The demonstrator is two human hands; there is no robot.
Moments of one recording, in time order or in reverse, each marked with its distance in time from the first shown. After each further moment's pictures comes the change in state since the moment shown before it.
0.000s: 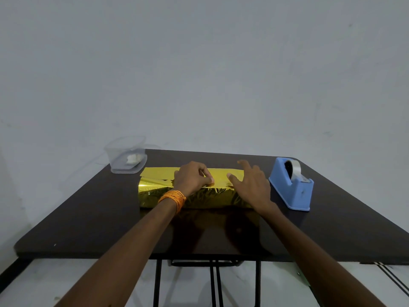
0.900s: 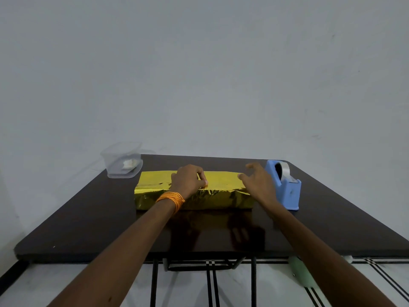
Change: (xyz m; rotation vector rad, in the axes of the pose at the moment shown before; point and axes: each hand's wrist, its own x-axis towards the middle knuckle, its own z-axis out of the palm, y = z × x) left_hand -0.004 0.014 -0.002 0.154 -0.017 0.026; right_hand -0.001 0.023 -0.032 0.271 0.036 0.160
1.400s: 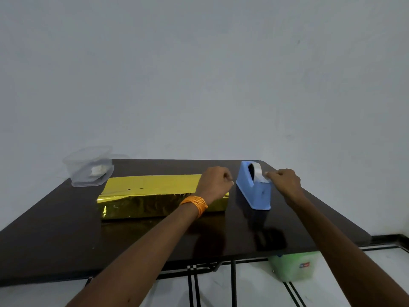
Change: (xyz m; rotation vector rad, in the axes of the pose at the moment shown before) left_hand 0.007 0.120 0.060 -0.155 -0.047 0.233; right_hand 0.030 0.081 -0.107 0.127 0.134 0.263
